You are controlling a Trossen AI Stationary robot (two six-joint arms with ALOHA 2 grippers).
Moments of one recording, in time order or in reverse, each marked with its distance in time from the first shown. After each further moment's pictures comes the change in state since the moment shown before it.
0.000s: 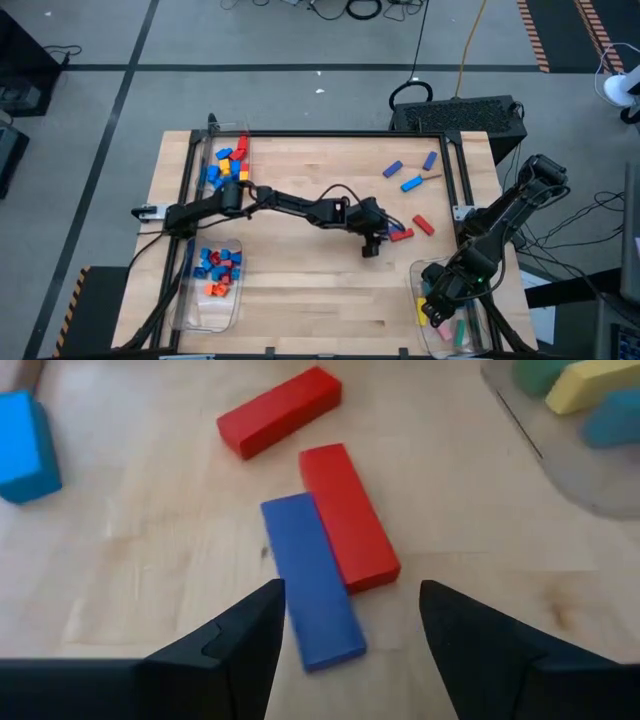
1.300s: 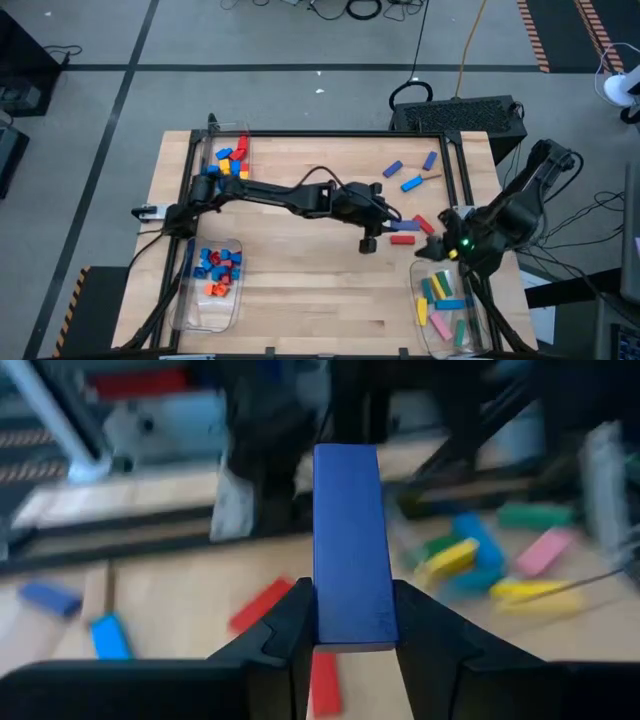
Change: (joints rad) left arm -0.022 -0.275 0.000 -0.048 0.073 0.091; right arm -0.003 -0.385 0.037 -0.129 0.888 0.197
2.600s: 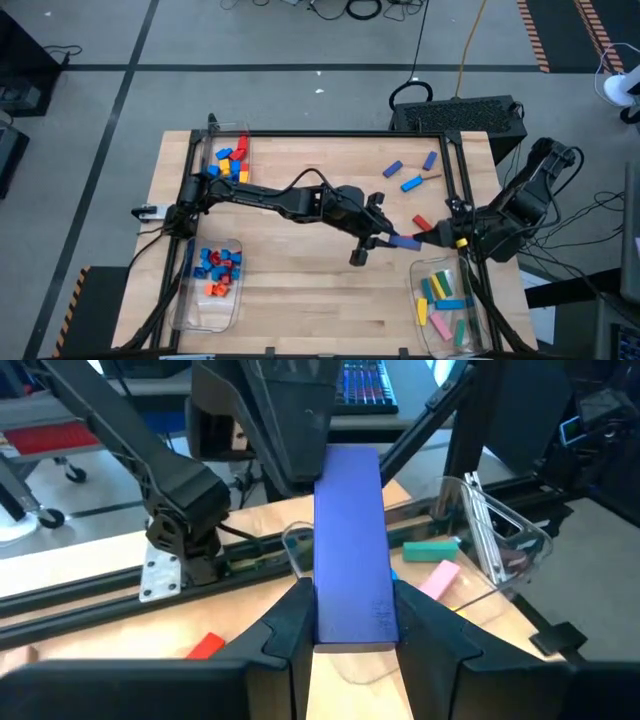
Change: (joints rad) left arm -0.048 -0.081 0.000 0.006 0.118 0.026; right arm -0.001 -0.087 0.000 0.172 0.241 -0.177
